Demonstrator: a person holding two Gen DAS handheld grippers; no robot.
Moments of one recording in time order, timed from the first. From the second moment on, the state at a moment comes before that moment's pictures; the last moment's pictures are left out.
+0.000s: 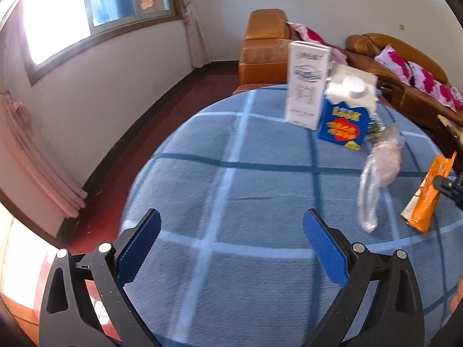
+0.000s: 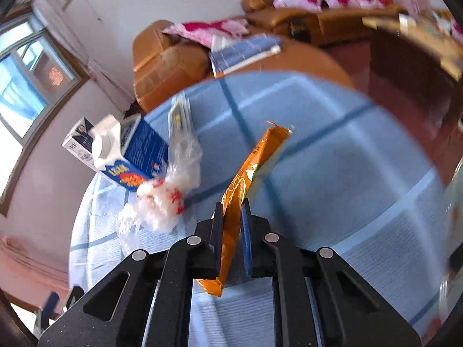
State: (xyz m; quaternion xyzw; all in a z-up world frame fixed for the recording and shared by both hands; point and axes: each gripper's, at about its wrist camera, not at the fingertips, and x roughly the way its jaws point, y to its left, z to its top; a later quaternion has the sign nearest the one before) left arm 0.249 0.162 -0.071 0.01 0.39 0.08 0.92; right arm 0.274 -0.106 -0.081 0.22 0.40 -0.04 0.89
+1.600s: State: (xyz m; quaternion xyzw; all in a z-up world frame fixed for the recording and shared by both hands) left arm 0.205 0.047 -0.044 0.05 0.38 -0.01 0.92; right arm 0.162 -0.122 -0.035 -0.01 0.35 0.05 0.94
